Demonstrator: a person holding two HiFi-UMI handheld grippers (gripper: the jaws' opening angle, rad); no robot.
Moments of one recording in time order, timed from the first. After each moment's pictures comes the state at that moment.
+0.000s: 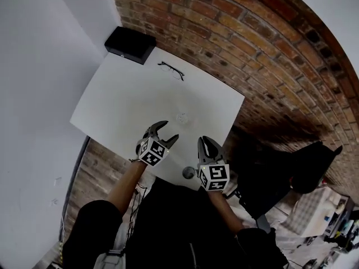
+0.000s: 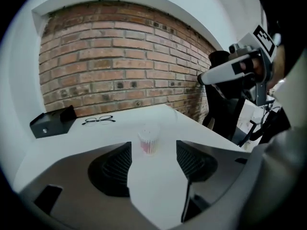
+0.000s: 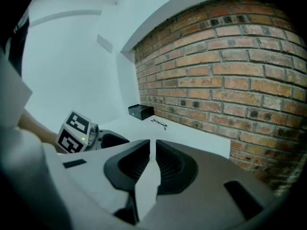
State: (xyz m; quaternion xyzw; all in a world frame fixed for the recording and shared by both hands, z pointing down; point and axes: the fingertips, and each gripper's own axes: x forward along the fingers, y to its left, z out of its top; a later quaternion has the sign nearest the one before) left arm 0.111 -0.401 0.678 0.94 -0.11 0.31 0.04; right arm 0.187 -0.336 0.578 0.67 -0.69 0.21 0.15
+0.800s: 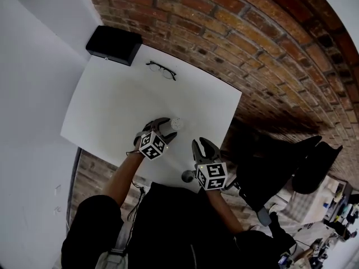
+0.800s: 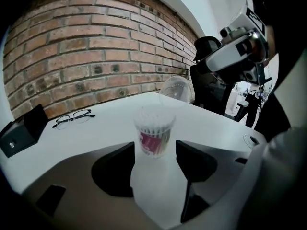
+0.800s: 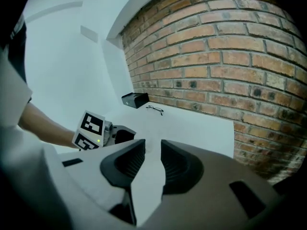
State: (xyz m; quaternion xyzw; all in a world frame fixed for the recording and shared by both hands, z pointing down) left arm 0.151 -0.424 0.745 0.94 0.01 0.35 0.00; right arm 0.199 -0.353 0.632 0.67 -0.66 0.30 0.16
